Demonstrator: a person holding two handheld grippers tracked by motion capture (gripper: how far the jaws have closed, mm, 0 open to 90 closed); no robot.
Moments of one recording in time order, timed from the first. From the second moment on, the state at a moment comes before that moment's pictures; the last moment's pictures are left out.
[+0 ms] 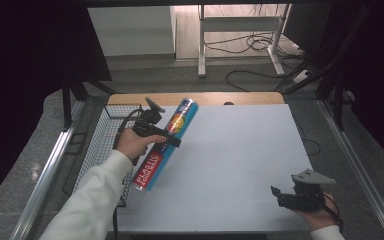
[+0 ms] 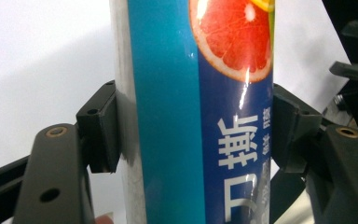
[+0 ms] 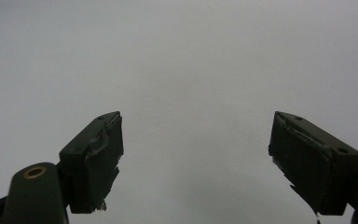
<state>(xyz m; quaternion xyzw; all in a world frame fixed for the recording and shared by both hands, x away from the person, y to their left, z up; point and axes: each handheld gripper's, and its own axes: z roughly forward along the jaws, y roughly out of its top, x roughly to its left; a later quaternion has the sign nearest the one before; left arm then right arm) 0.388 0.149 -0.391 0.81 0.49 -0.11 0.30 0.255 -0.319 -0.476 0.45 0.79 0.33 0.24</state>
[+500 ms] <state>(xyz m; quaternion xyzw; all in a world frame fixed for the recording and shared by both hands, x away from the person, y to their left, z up) 0.387 0.222 -0.374 0.77 0.56 -0.07 0.30 0.257 -0.317 -0.477 0.45 0.79 0.33 0.24</state>
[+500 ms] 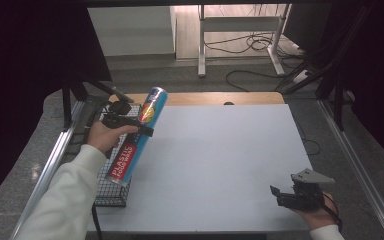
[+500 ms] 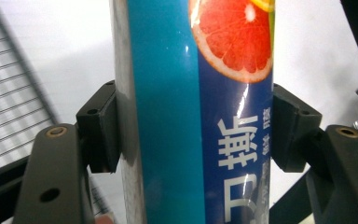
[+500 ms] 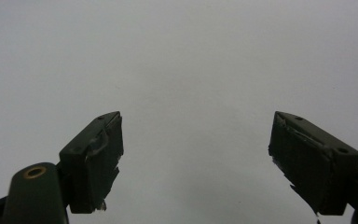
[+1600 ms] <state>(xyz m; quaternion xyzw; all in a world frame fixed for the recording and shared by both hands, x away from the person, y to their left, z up) 0.399 0.292 -0.443 0.73 0.65 0.00 0.19 0.260 -0.317 -0.479 0.45 0.80 0.32 0.24</state>
